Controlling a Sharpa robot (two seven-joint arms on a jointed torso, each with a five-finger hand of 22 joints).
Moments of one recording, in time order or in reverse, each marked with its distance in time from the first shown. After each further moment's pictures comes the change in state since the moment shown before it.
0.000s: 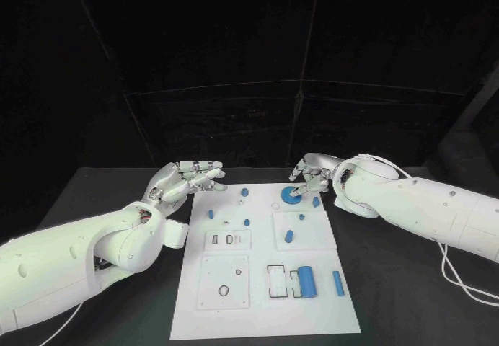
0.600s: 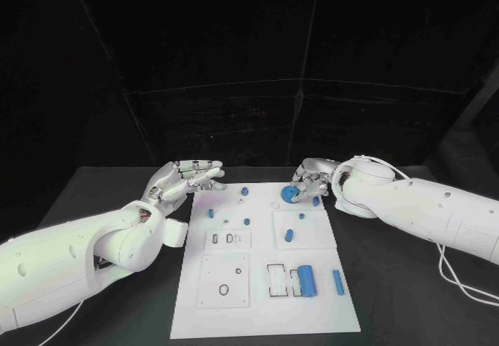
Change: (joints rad) left arm 0.000 0.000 0.000 -0.001 0.001 0.002 -0.002; left_hand 0.000 0.000 0.000 0.000 0.000 0.000 0.000 0.000 0.000 0.000 0.000 0.000 0.000 0.000 0.000 0.000 0.001 0.000 0.000 0.000 0.000 -0.001; right arm -0.009 0.014 0.000 -0.023 -0.033 0.070 -0.010; right_hand 0.008 0.008 -0.003 -0.003 0.006 0.000 0.000 0.005 0.000 0.004 0.004 0.016 0.015 0.000 0.000 0.000 0.000 0.000 0.000 0.000 0.004 0.004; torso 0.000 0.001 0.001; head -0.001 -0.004
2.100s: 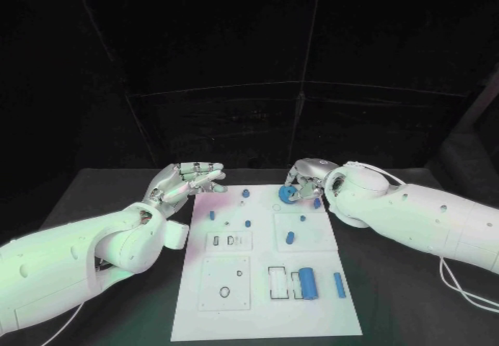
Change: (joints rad) left arm 0.000 -0.002 0.000 -0.002 0.001 0.003 -0.004; left_hand 0.000 0.000 0.004 -0.004 0.000 0.000 0.000 -0.004 0.000 0.000 0.000 0.000 0.000 0.000 0.000 0.000 0.001 0.000 0.000 0.000 0.000 0.000; right arm -0.013 -0.002 0.000 0.094 -0.159 -0.110 -0.054; right_hand 0.057 0.082 0.164 -0.088 -0.076 0.117 -0.027 0.085 -0.045 0.102 -0.052 0.124 0.166 0.004 -0.029 0.019 0.000 -0.016 0.025 -0.032 0.023 0.035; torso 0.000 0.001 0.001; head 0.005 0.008
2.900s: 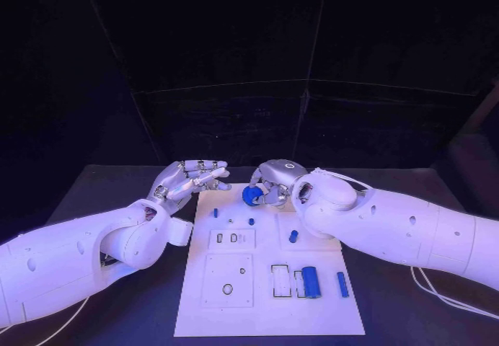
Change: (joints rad) left arm 0.000 0.001 0.000 -0.001 0.000 -0.001 -0.003; left_hand -0.004 0.004 0.000 0.000 0.000 0.000 0.000 0.000 0.000 0.000 0.000 0.000 0.000 0.000 0.000 0.000 0.001 0.000 0.000 0.000 0.000 -0.001; right arm 0.001 0.144 -0.038 0.071 -0.090 -0.110 -0.036; right_hand -0.069 -0.048 0.085 0.011 0.033 0.000 0.000 0.000 0.000 0.011 0.004 0.007 0.013 0.000 0.000 0.004 0.000 0.000 0.007 0.000 0.015 0.025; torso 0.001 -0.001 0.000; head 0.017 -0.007
